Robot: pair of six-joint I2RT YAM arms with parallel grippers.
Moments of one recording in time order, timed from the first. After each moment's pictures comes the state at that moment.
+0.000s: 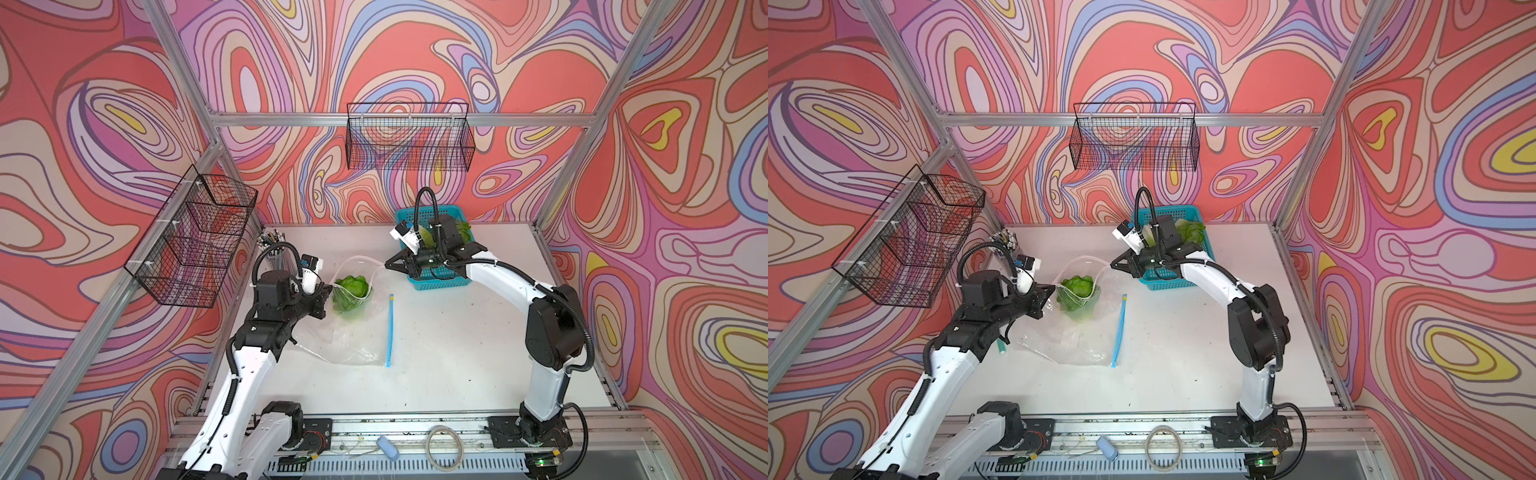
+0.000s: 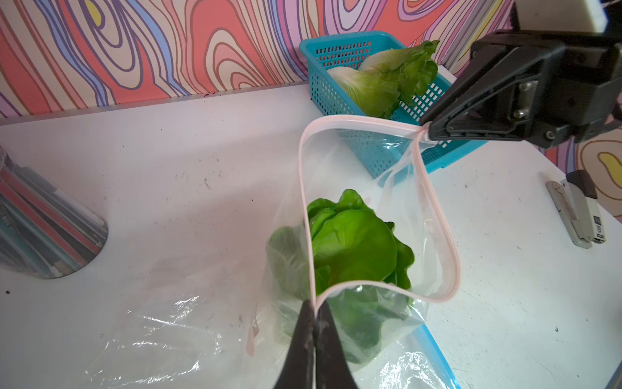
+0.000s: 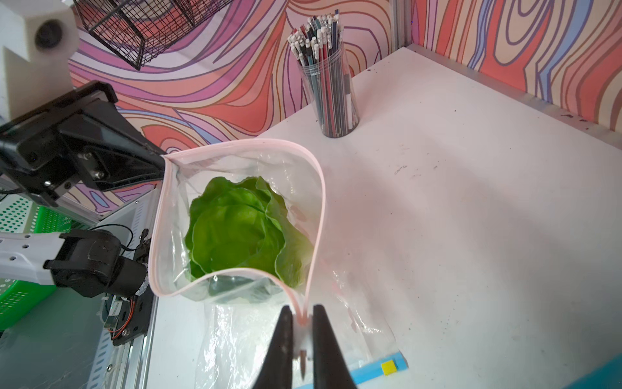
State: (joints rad) left arm -0.07 0.90 0.78 -0.42 0.42 0.03; right arm 0.49 1.91 1.58 -0.30 -0.83 -0.13
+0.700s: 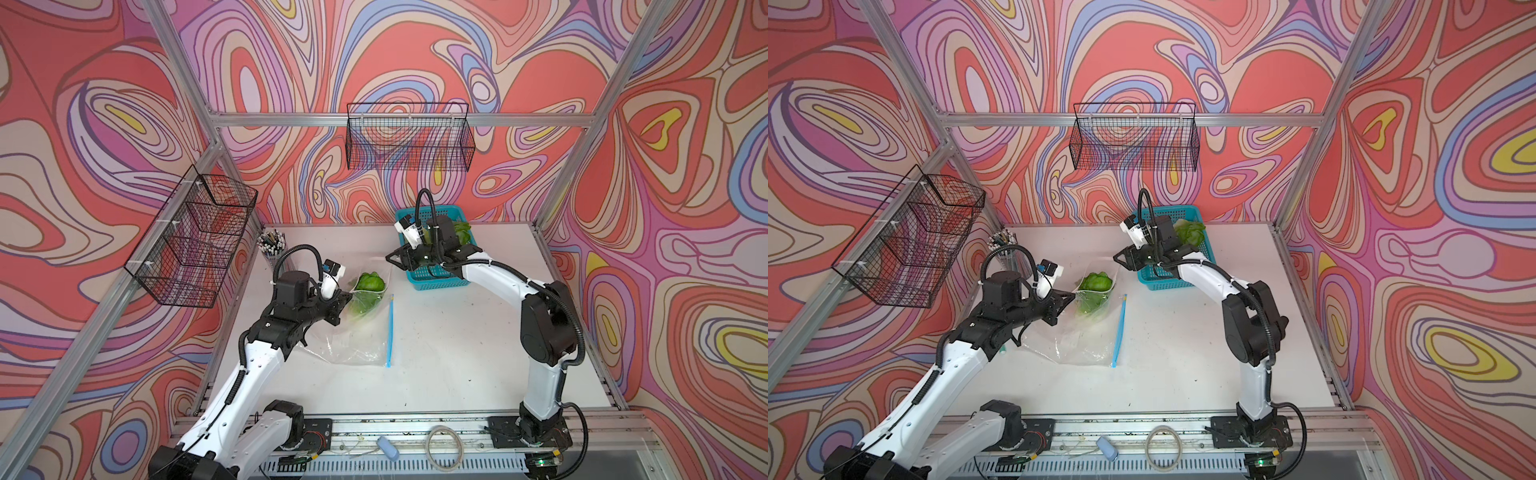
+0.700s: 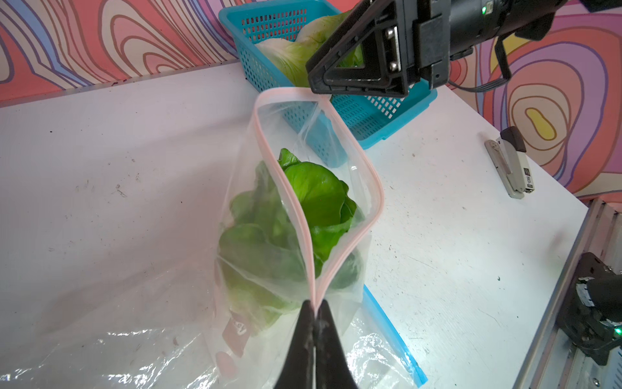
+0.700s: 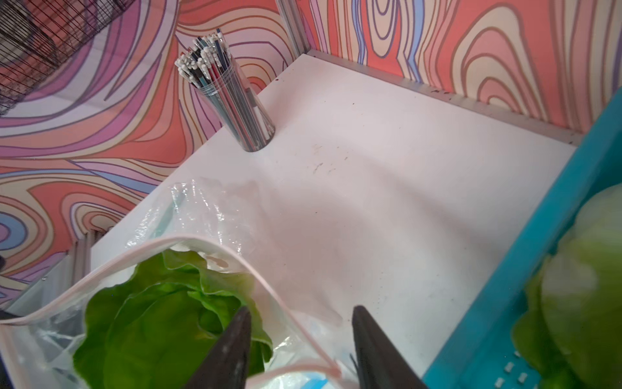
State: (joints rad) left arm -0.22 0.97 0.78 -0.40 0.45 0.03; right arm 0.49 1.94 1.57 -0.21 -0.51 0.05
